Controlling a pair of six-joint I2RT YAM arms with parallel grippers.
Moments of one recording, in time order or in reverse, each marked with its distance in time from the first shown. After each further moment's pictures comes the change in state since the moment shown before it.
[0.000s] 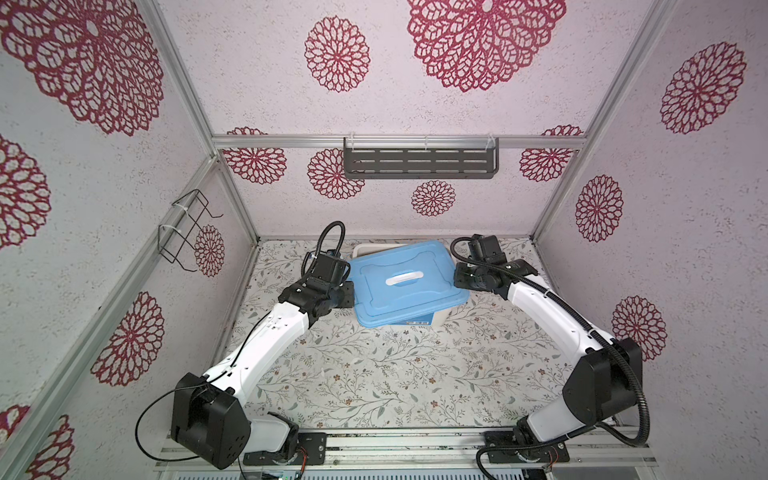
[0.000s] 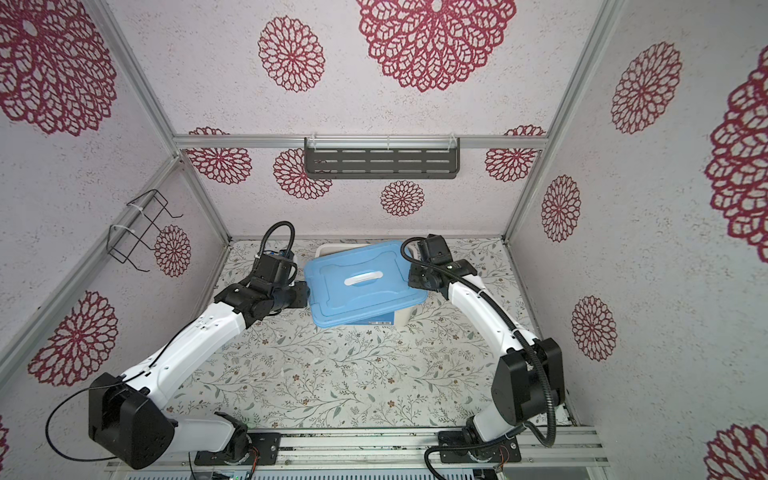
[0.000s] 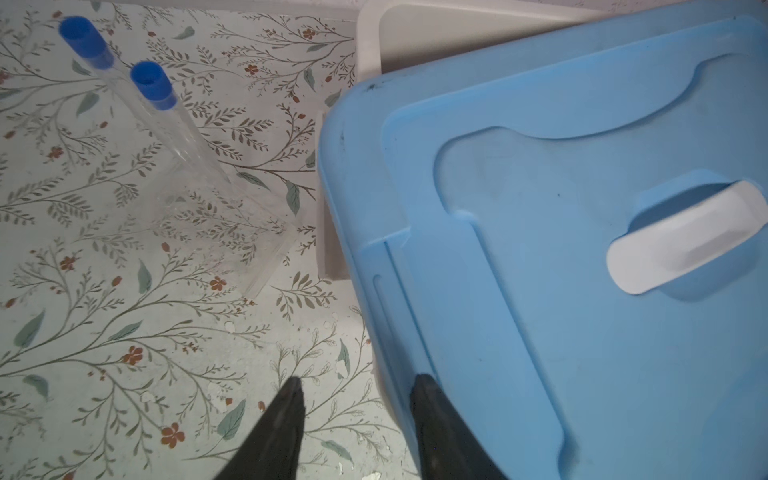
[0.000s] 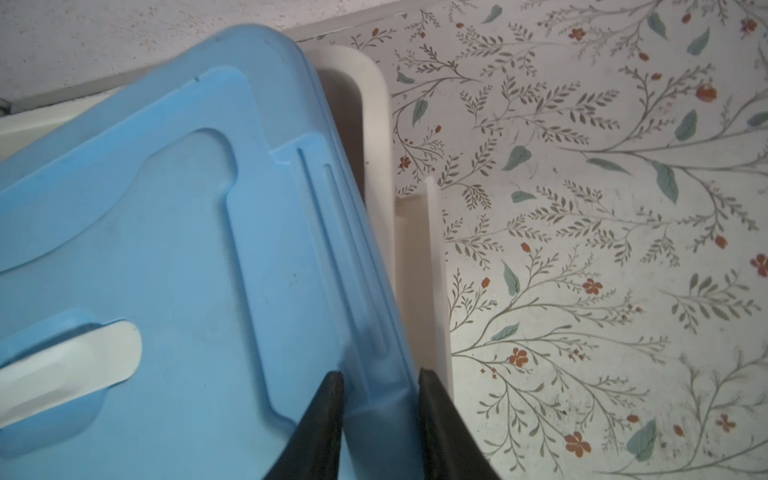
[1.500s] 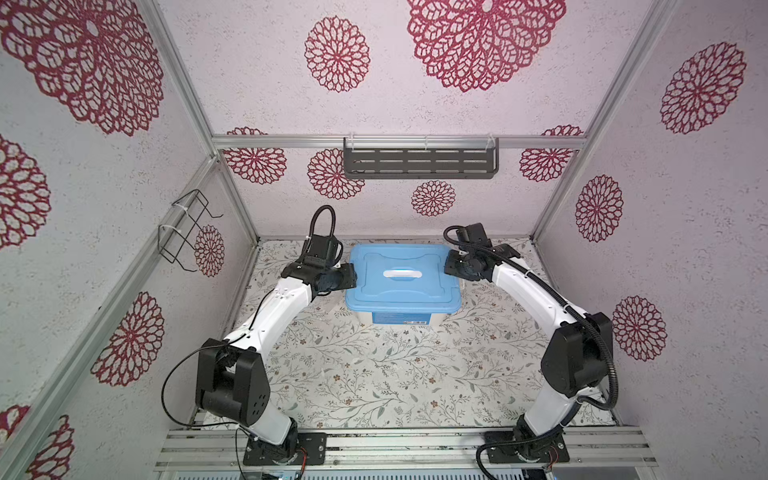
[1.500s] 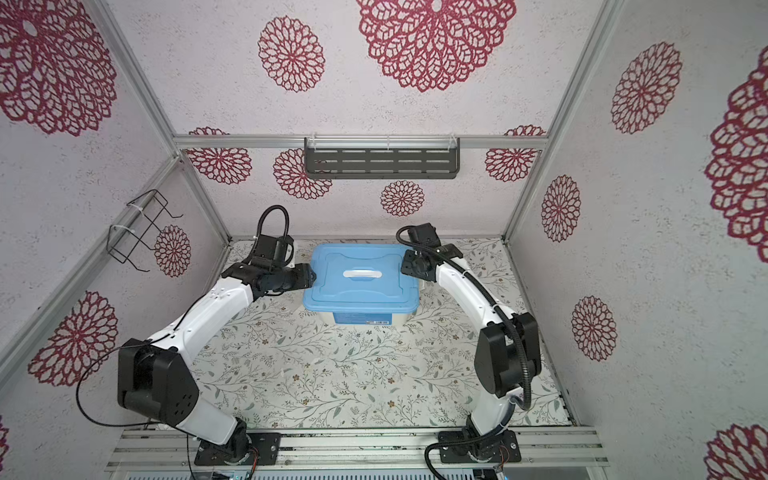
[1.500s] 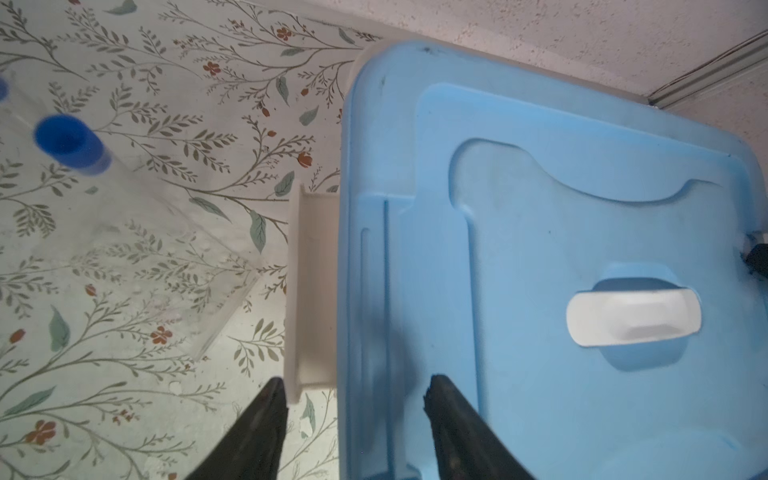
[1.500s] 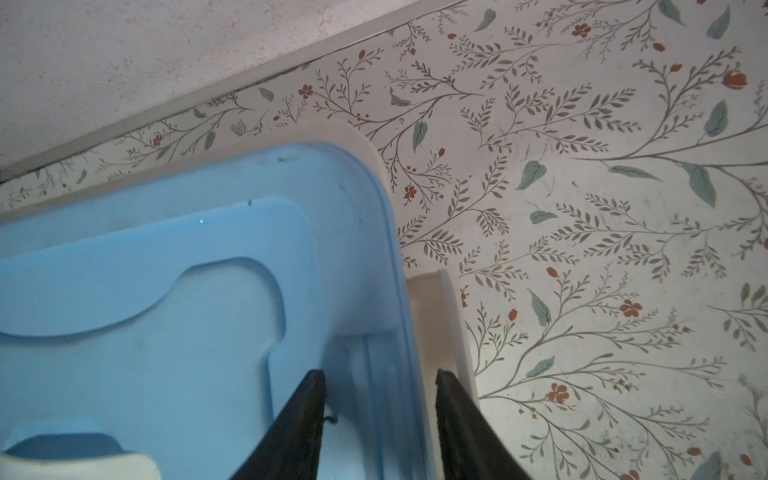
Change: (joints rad) left arm 0.108 0.235 0.197 0.023 0.159 -0.024; right arm -0.016 0.226 0.245 -0.031 0.027 0.068
